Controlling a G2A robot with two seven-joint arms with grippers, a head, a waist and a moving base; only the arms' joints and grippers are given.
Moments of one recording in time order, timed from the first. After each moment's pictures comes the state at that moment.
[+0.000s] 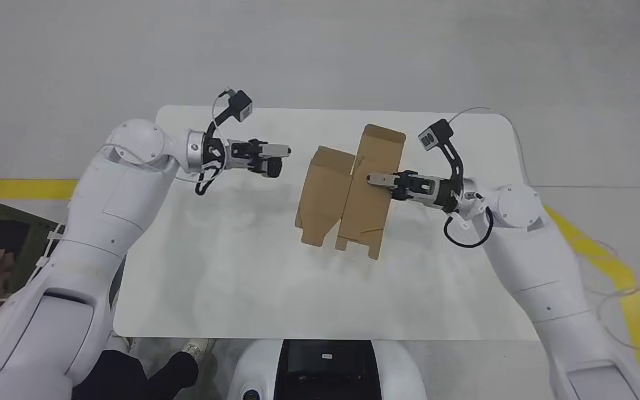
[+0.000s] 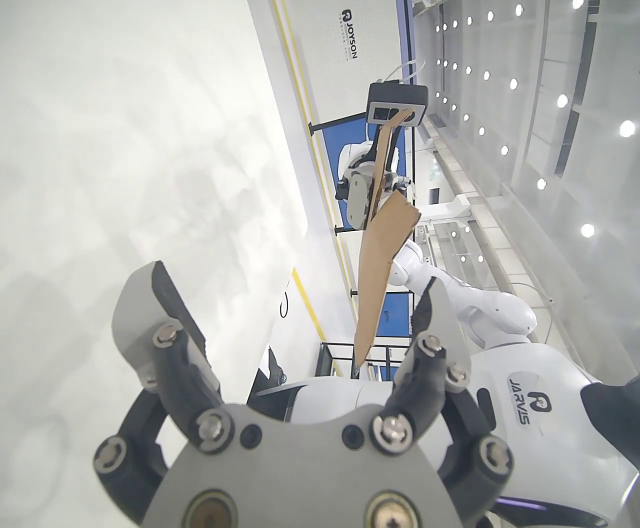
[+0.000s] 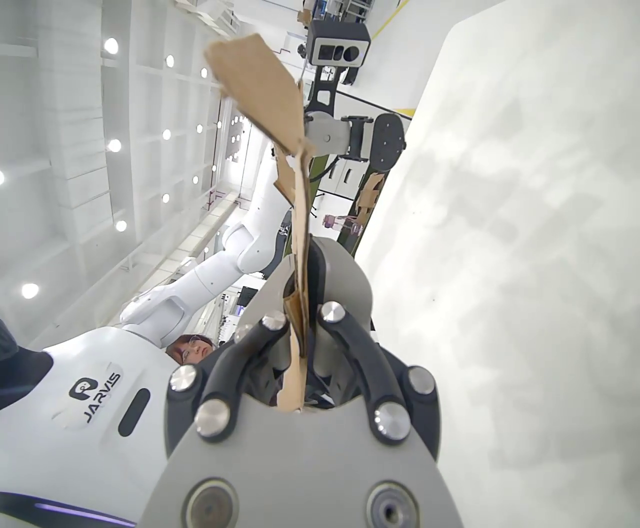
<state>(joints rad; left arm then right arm) 0.43 -1.06 -0.86 -0.94 -0.52 -0.35 -1.31 -0.81 -1.11 1.12 -1.27 0.53 -0.35 1.10</state>
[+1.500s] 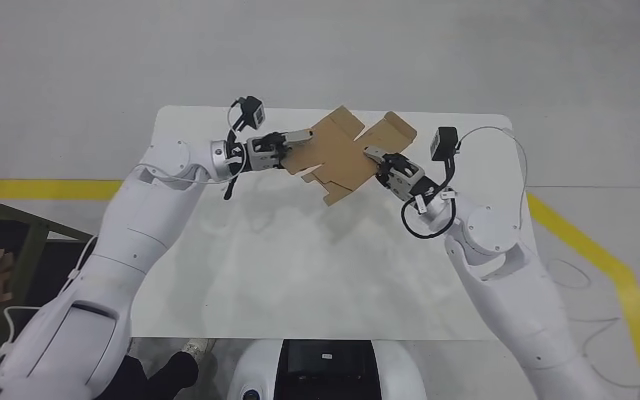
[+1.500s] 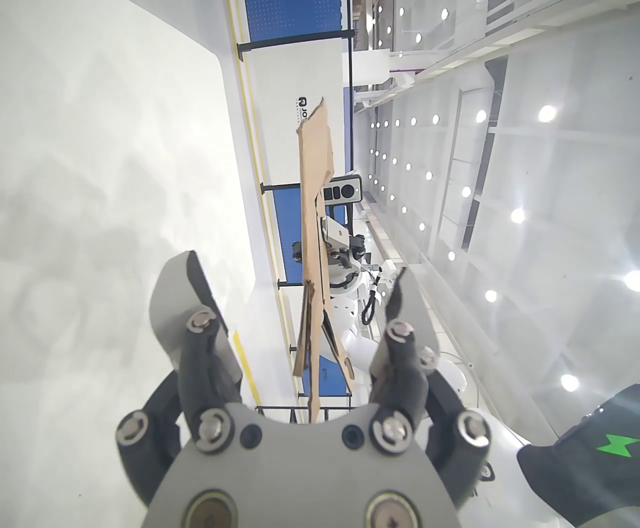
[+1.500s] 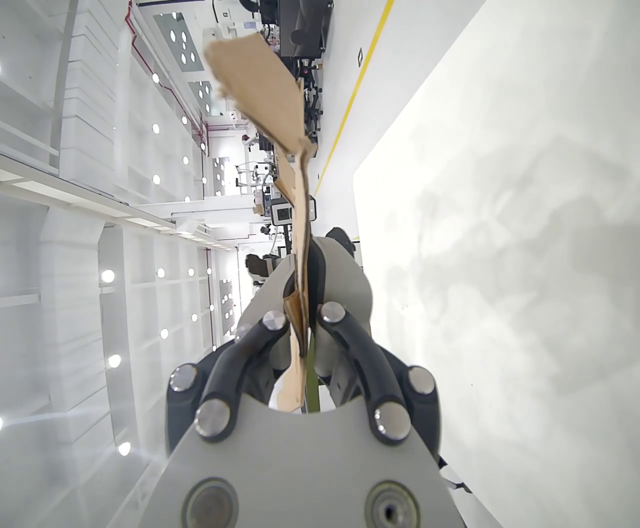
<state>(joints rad) 0.52 -1.13 -0.90 -0.98 -0.63 -0.22 -1.09 -1.02 -1.14 1.14 -1.69 0.44 0.19 0.35</state>
